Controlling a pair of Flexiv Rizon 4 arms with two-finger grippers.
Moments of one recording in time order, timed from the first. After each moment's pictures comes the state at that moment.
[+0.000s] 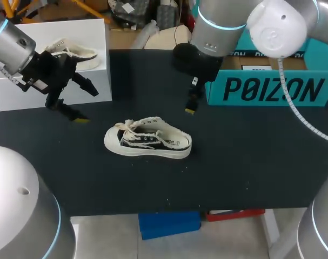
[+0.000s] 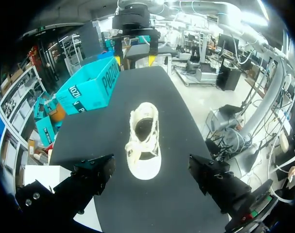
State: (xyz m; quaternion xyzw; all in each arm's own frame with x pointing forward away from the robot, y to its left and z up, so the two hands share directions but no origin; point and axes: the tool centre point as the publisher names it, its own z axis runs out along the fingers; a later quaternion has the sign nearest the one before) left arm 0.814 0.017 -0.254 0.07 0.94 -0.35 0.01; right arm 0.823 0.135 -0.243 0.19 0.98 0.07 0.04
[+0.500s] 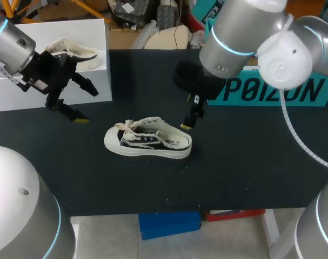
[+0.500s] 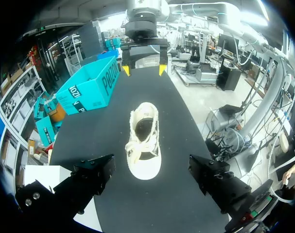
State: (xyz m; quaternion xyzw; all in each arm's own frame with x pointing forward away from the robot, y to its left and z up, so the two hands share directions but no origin) left arm 0.813 0.017 -0.254 0.07 0.94 -0.35 0.01; right arm 0.800 0.155 -0.281 0.12 0.98 0.16 0.03
